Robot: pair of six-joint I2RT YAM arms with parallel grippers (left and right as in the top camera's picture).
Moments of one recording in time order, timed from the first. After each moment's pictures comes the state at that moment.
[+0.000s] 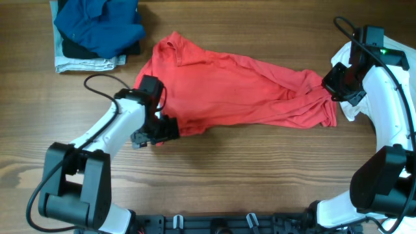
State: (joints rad) left arm -0.26 1.69 0.97 -0.88 0.11 -0.44; right arm -0.18 1.71 1.43 -1.09 0.05 0.56
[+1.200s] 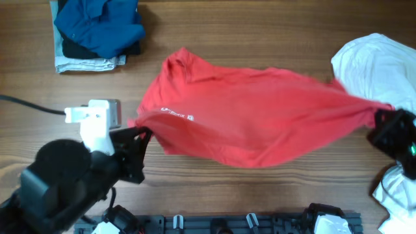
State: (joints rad) left arm -0.64 0.82 1.49 -1.20 -0.05 -0.60; right arm -0.18 1.05 1.91 -1.61 -0.06 0.41
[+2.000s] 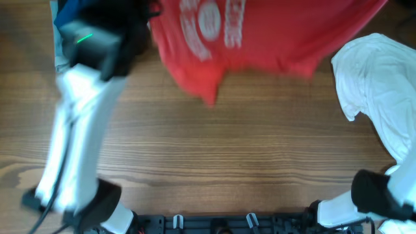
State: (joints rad) left arm -0.40 1.76 2.36 -0.64 -0.42 -0.19; right arm -0.23 1.71 2.41 -1.13 -0.16 0.37
